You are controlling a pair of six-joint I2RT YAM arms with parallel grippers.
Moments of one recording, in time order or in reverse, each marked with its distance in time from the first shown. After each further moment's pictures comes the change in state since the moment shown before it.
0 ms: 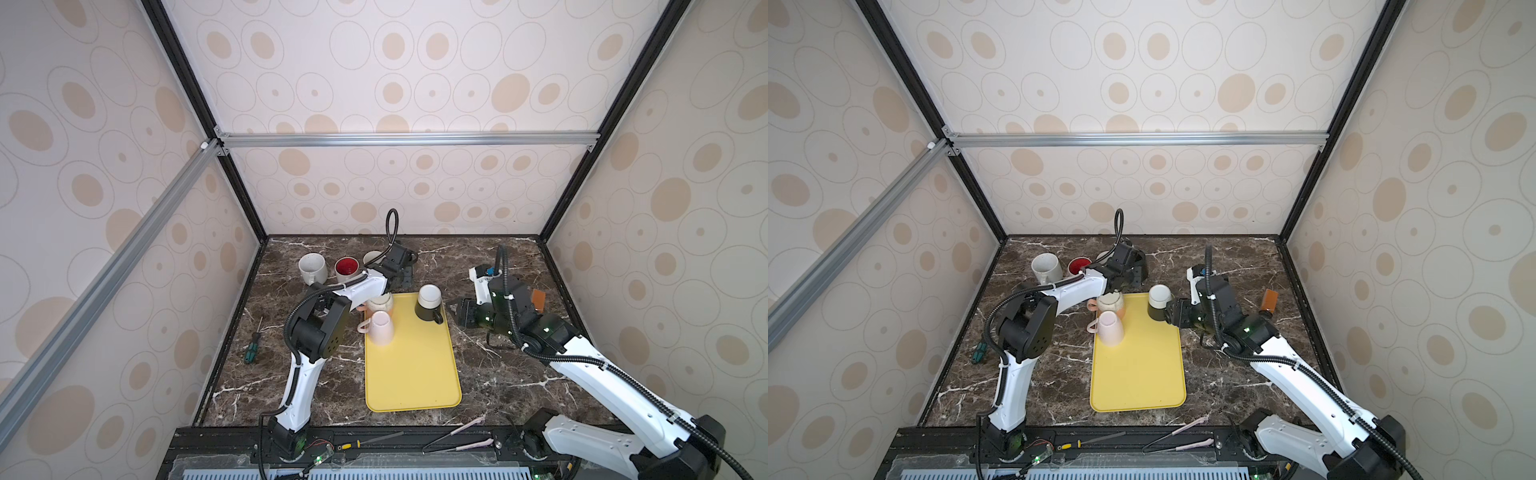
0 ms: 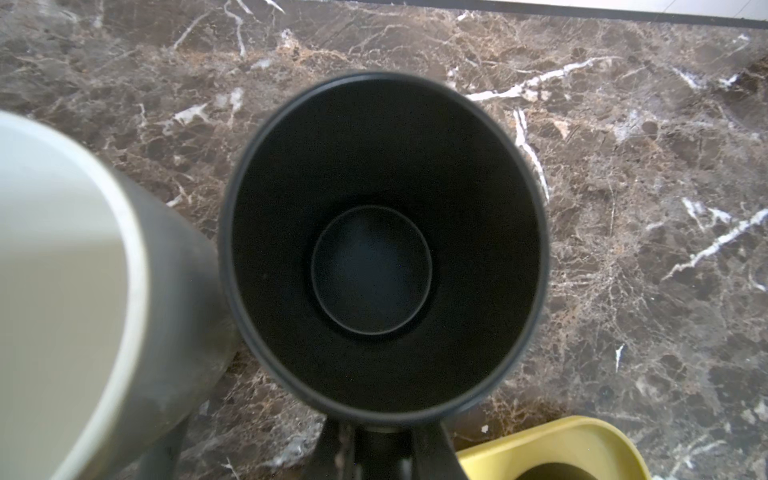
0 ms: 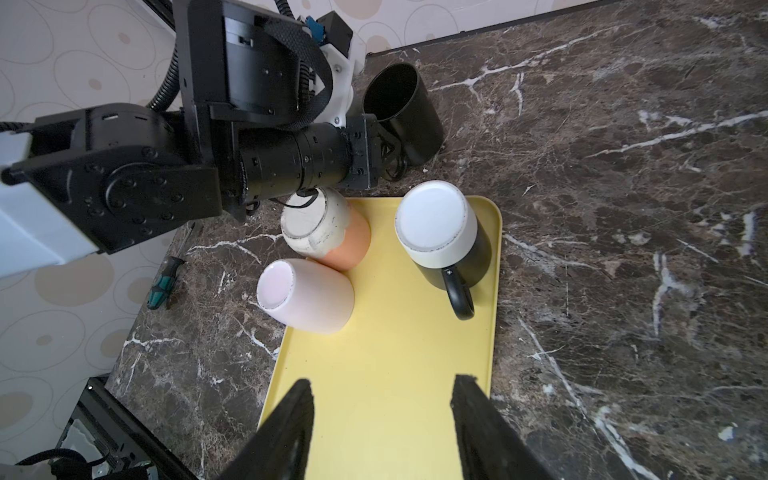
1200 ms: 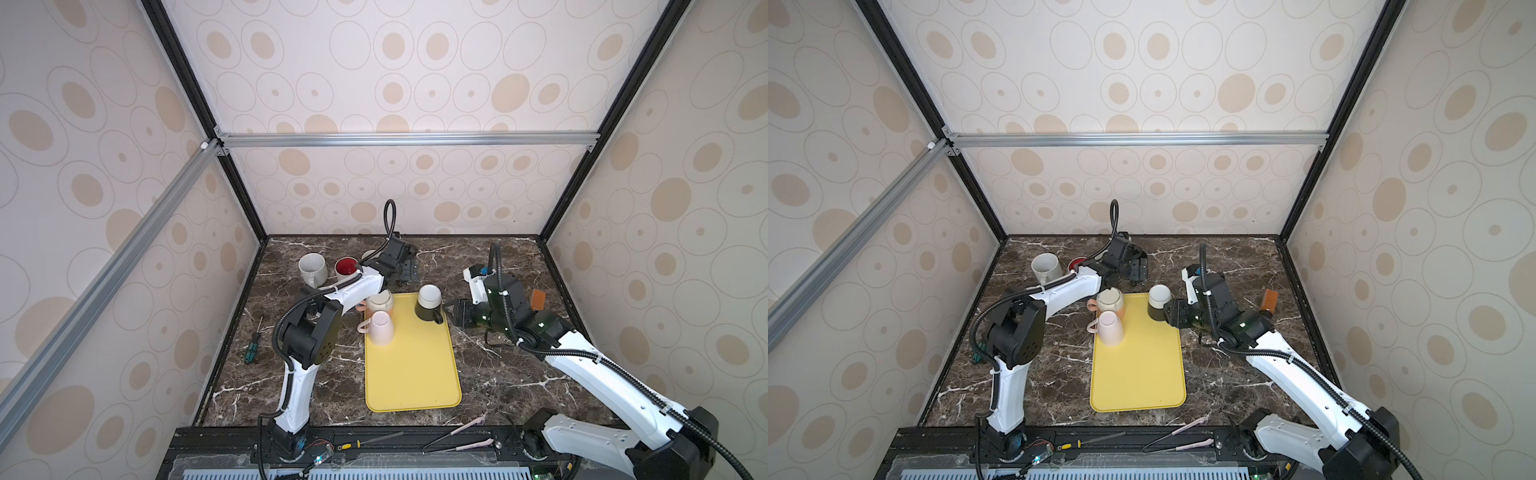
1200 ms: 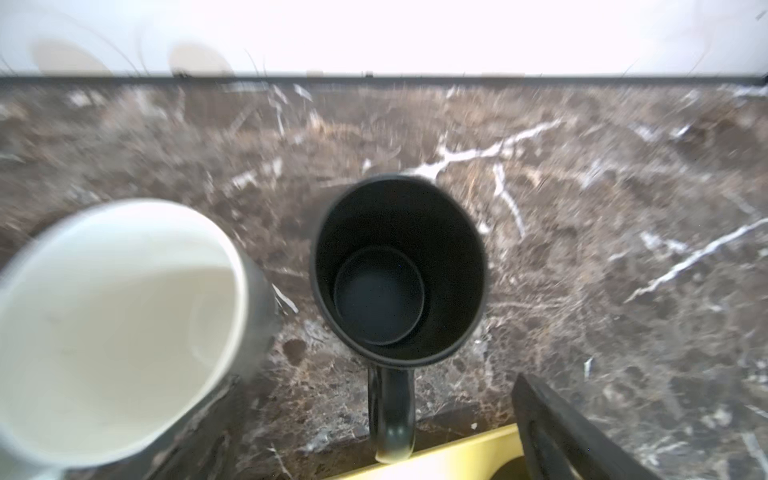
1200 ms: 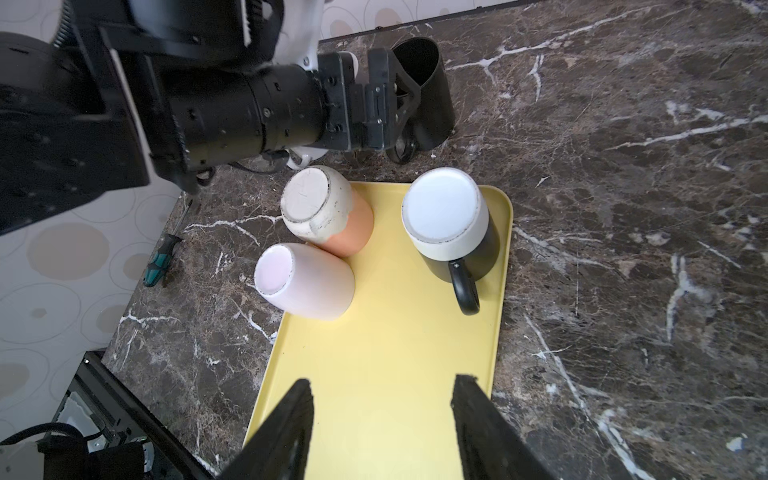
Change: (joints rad) left arm -0.002 -0.114 -0.014 -0.003 -0.076 0.058; right arm -0.006 0.048 0.028 -0.019 -0.048 -0.048
